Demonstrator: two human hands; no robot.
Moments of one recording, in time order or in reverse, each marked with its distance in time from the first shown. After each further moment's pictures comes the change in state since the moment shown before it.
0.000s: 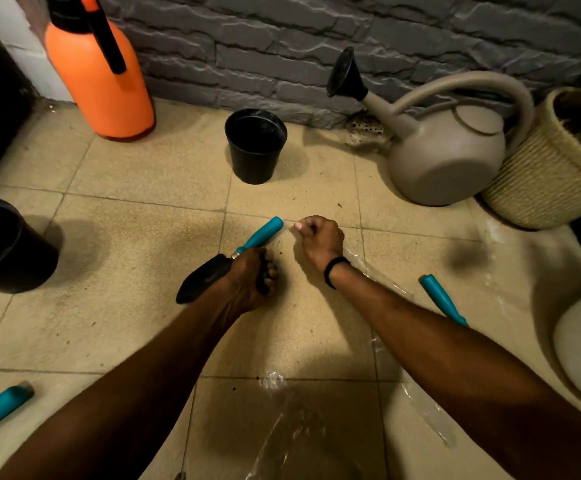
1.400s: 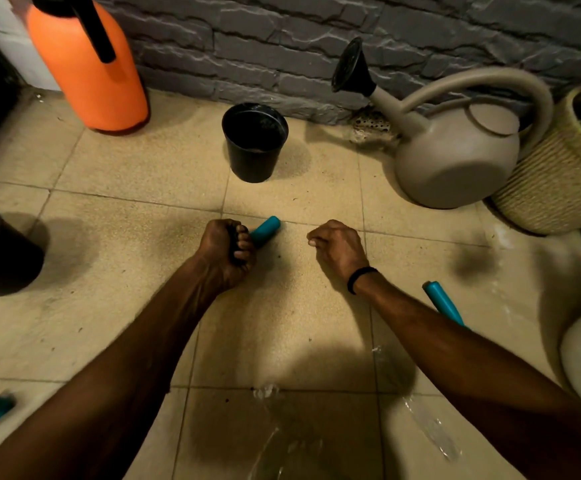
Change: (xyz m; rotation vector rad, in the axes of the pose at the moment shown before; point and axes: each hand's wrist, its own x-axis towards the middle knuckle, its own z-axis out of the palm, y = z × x) left_hand 0.005 0.052 -0.013 -0.315 -0.096 0.060; right_hand 0.031 0.047 -0.027 -0.552 -0.135 -0.462
